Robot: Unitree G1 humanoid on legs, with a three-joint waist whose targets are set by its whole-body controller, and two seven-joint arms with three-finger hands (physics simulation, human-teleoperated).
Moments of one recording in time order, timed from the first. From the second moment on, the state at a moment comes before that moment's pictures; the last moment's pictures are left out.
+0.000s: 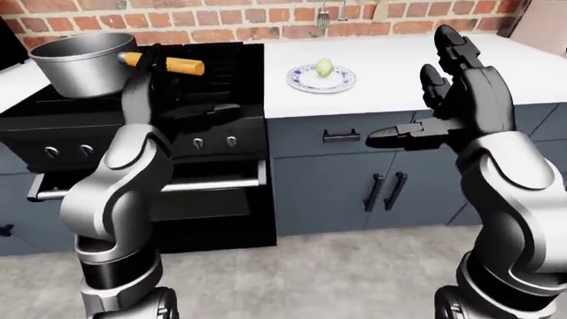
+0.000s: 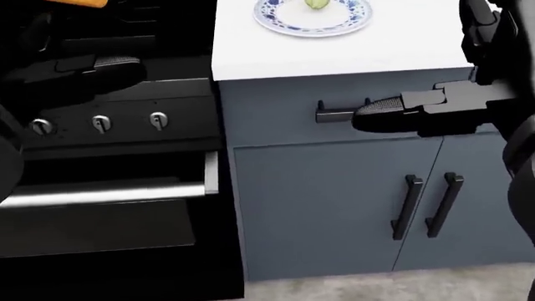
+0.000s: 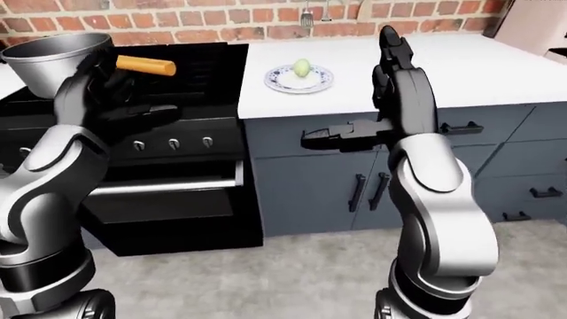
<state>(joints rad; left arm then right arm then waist) -0.72 0.31 0.23 -0.32 -0.50 0.93 0.33 -0.67 -0.32 -0.21 -0.66 0.10 1.16 0.02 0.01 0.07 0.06</state>
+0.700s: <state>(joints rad) -0.73 0.31 0.22 -0.31 -0.49 0.93 0.32 -0.70 -0.32 -0.19 -0.66 0.05 1.20 0.04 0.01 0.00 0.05</state>
